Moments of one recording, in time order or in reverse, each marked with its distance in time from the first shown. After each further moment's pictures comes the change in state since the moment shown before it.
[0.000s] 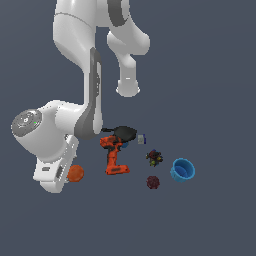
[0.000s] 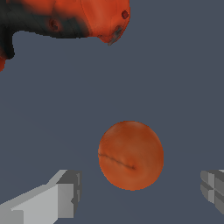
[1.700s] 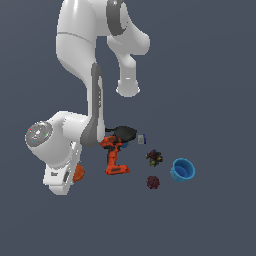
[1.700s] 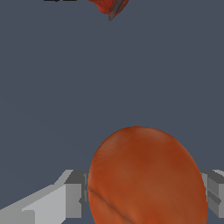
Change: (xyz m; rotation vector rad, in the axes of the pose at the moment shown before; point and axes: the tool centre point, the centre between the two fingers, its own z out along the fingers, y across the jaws) arm 0.002 -0.002 0.047 0.003 0.001 -0.004
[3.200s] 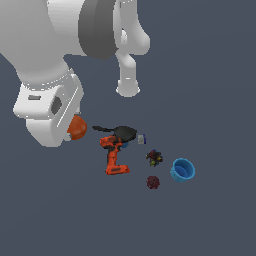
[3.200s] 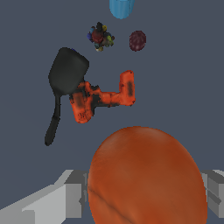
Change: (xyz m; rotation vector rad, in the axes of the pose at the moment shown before) arm 0.066 -0.048 -0.264 -0.003 -0.002 -0.001
